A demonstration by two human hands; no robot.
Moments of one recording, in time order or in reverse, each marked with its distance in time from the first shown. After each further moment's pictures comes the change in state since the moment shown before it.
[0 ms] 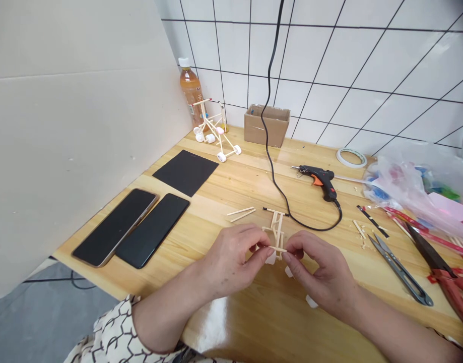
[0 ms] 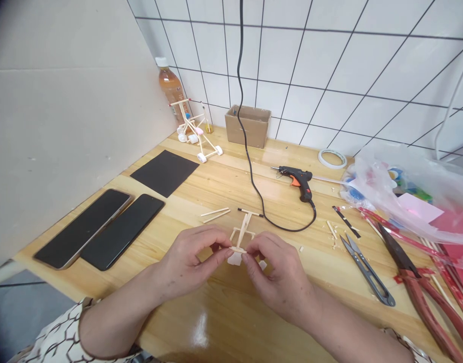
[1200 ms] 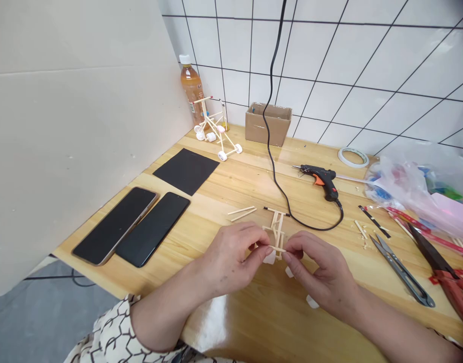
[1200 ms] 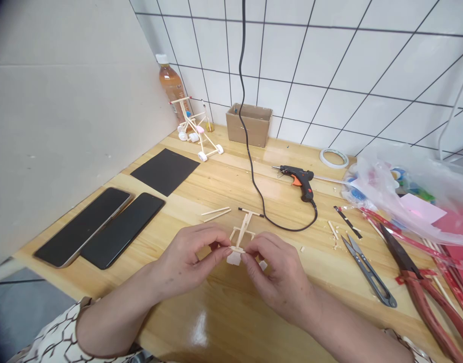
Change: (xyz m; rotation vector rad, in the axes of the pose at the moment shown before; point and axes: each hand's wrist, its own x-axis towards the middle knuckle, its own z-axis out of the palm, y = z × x) left_hand -0.001 0.001 -0.005 0.016 -0.045 -0.039; right_hand 0.002 -0.001 0.000 -0.007 -0.011 -0.040
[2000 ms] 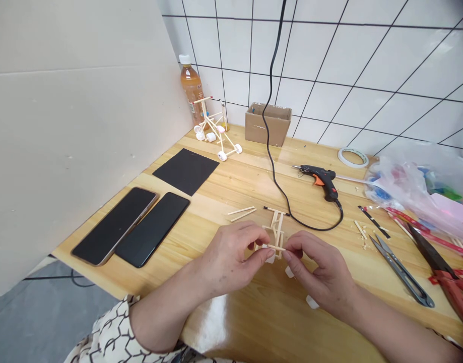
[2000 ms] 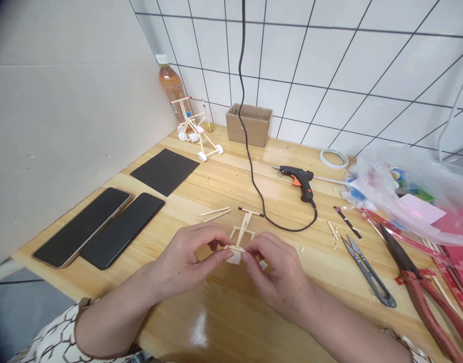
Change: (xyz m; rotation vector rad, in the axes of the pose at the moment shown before) left_hand 0.002 0.003 -0.001 0.014 0.018 -0.037; right_hand 0.000 0.000 0.000 -0.006 -0.005 0.025
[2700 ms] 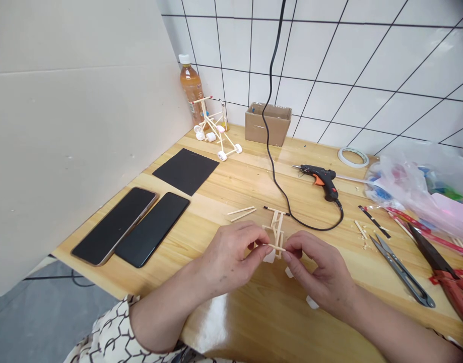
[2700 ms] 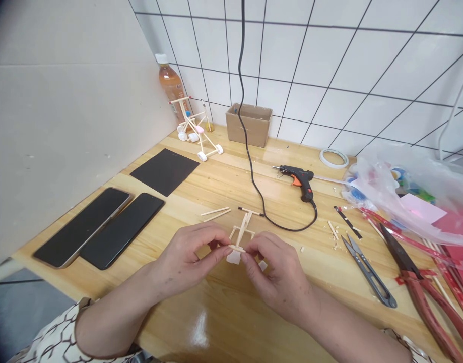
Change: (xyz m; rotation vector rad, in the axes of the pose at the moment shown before) left_hand -0.001 -0.004 0.001 0.005 -0.004 -0.004; right_hand -0.001 0.001 0.001 -0.007 -0.006 -0.001
